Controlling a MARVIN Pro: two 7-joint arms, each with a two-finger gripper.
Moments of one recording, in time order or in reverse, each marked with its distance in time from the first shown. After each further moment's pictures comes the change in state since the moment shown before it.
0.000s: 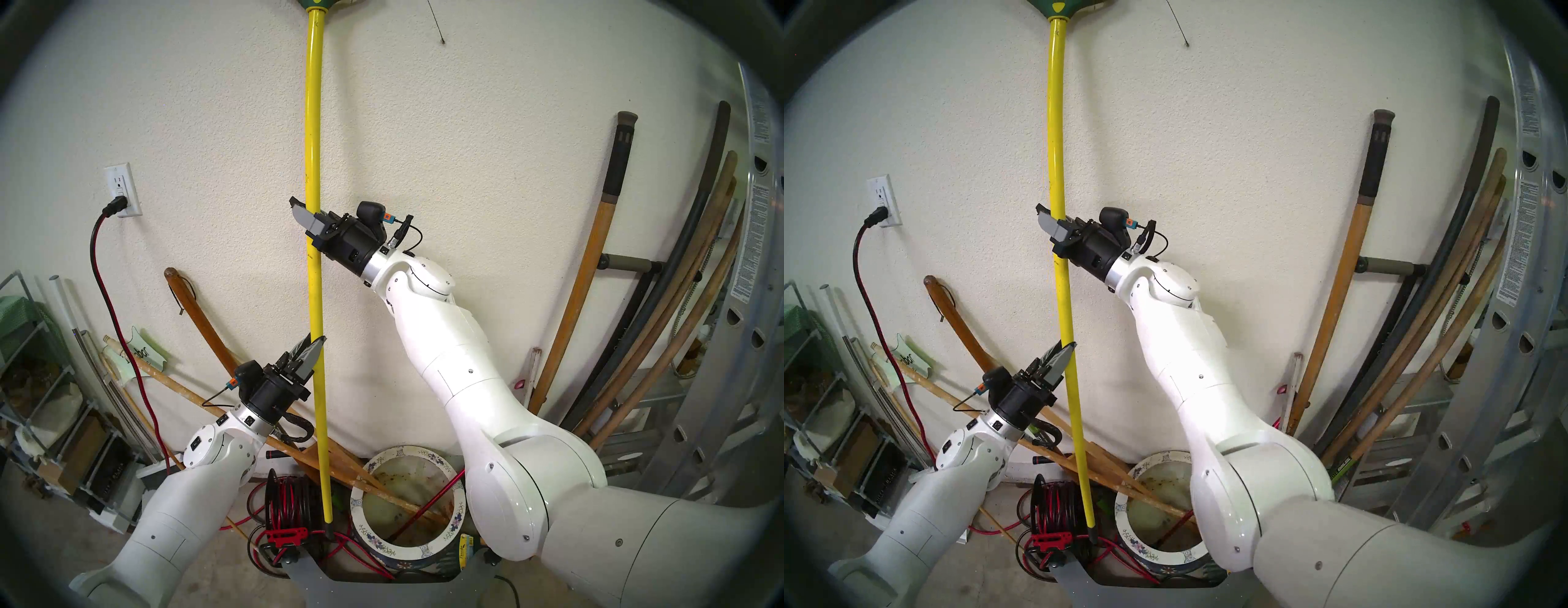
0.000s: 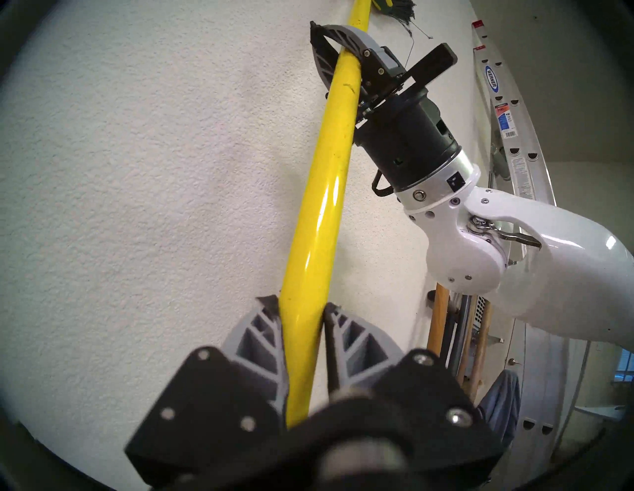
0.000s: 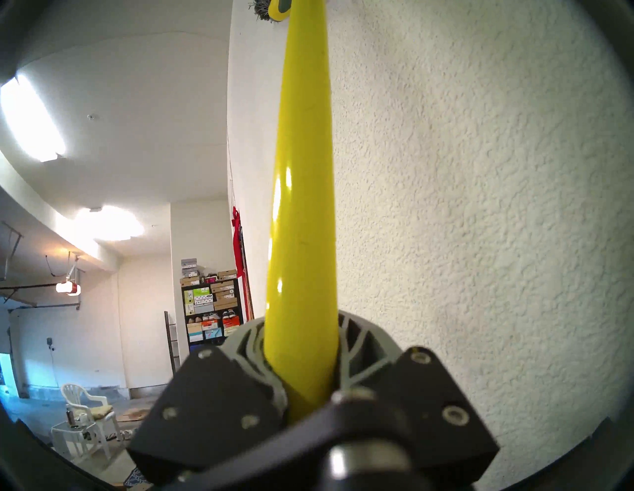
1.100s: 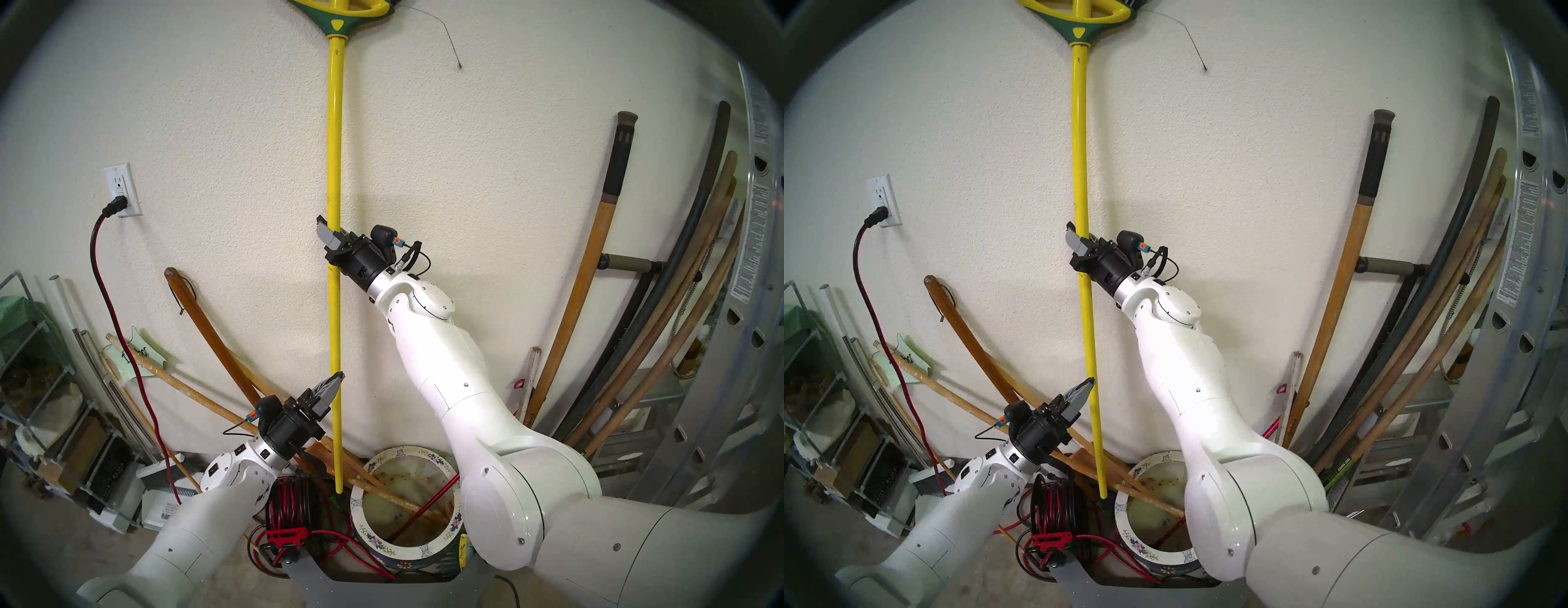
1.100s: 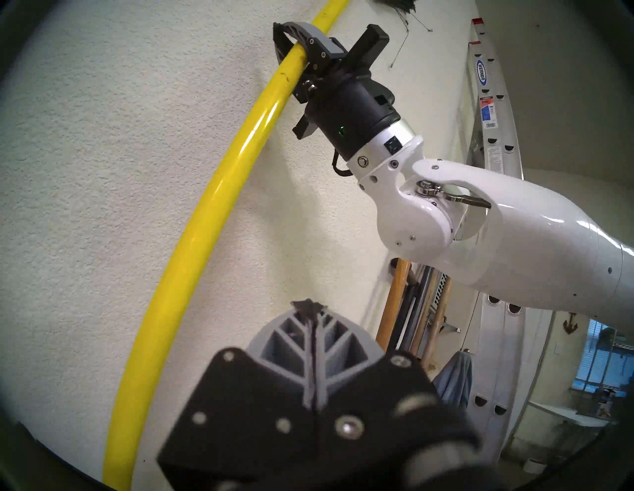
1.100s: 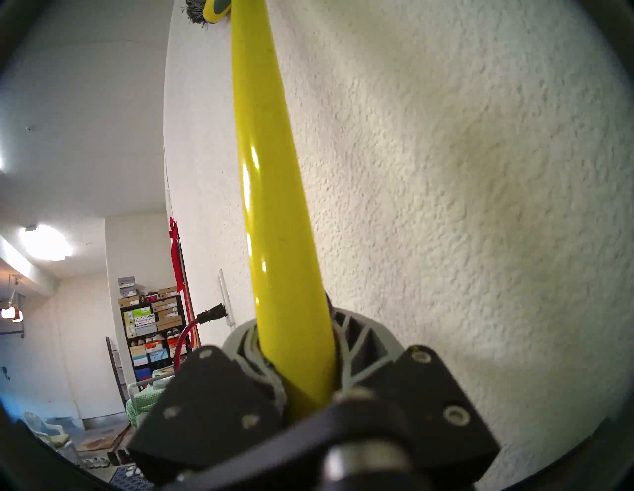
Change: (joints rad) left arm 0.005 -0.026 0.075 0.130 -0.043 0.003 -0.171; right arm -0.055 -0.032 0.069 0.069 -0.041 -0.076 -0.130
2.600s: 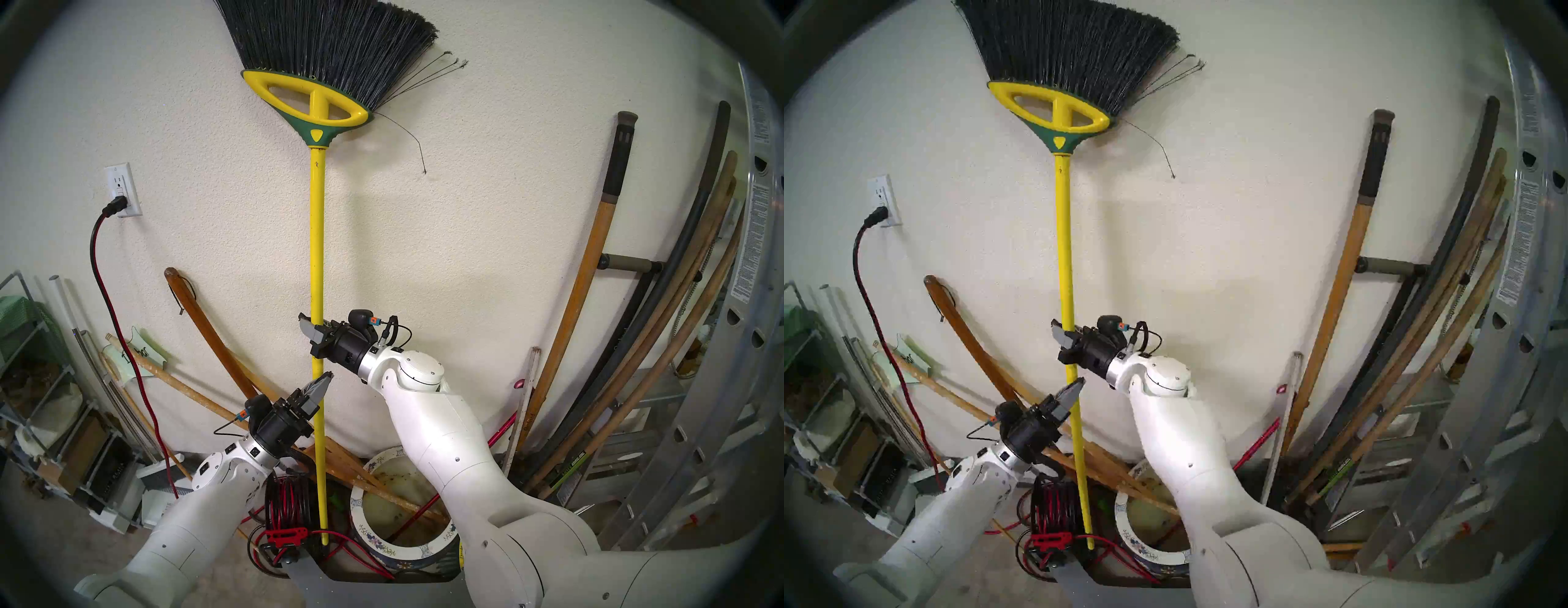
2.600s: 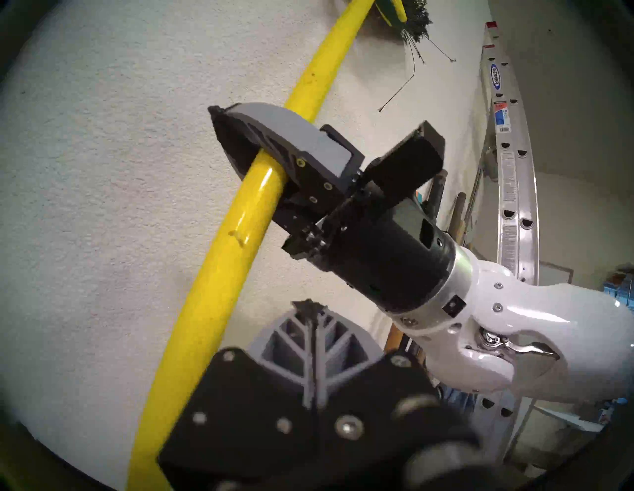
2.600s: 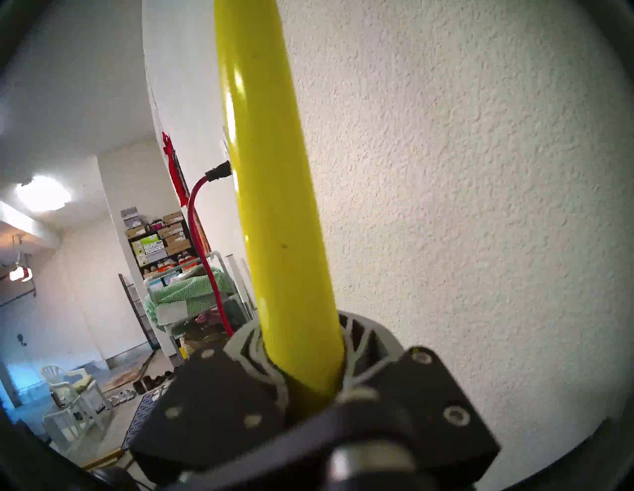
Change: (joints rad) left arm -0.017 0.022 -0.031 0.055 0.002 0.022 0.010; right arm -0.241 0.038 -0.094 -0.052 -0.158 0.058 0.041
